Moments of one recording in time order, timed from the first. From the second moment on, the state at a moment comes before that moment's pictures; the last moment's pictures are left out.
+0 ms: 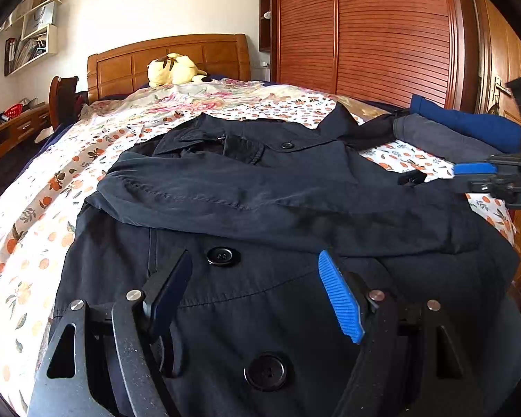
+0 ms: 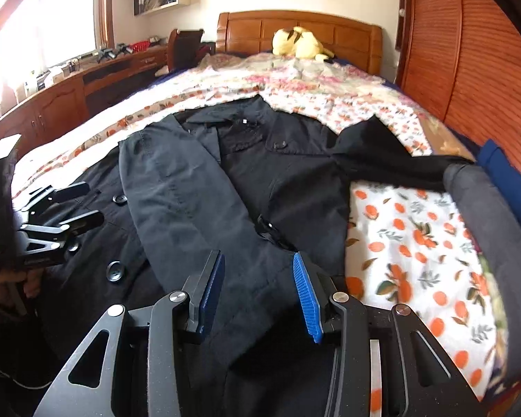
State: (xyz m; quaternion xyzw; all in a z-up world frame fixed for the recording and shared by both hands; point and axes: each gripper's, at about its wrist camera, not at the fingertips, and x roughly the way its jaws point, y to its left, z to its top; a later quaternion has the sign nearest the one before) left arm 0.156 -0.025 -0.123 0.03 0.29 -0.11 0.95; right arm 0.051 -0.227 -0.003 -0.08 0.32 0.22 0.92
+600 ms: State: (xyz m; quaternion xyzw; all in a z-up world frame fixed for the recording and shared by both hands) left arm 0.157 -0.025 -0.126 0.03 0.29 -0.11 0.95; right arm 0.082 -0.222 -0.053 -0.10 0.39 0.21 0.89
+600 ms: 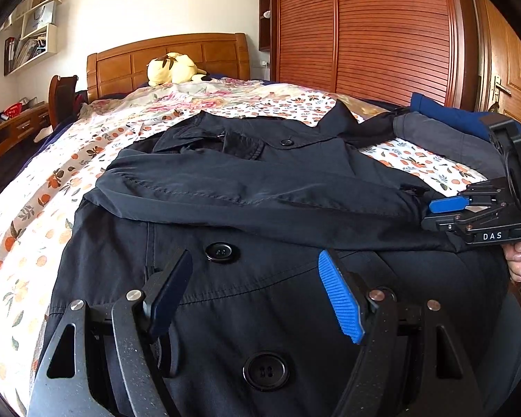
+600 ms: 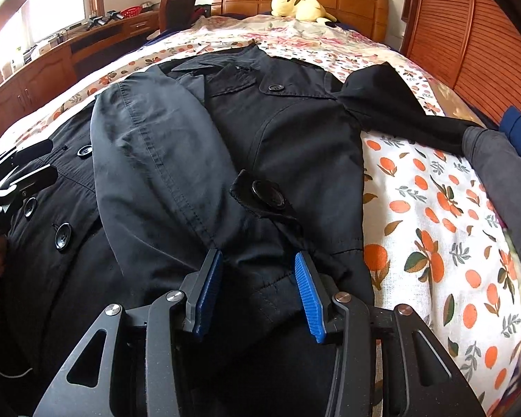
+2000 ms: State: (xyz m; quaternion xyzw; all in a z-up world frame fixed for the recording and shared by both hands) left arm 0.160 -0.025 -0.132 0.02 0.30 -0.12 0.95; right arm 0.388 -0.313 -0.072 0.07 0.45 0.00 0.89
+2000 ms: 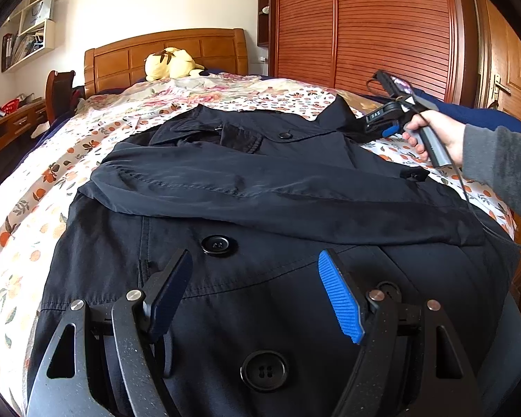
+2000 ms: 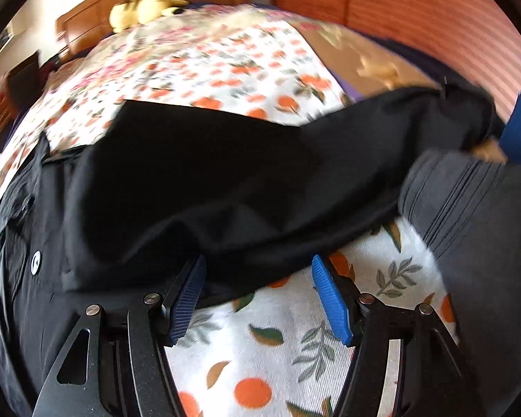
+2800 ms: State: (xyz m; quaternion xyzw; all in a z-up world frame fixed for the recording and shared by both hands) left arm 0.159 -0.026 -0.133 0.02 0.30 -0.12 0.94; right arm 0.303 -0.203 0.030 -0.05 0.29 0.23 0.93
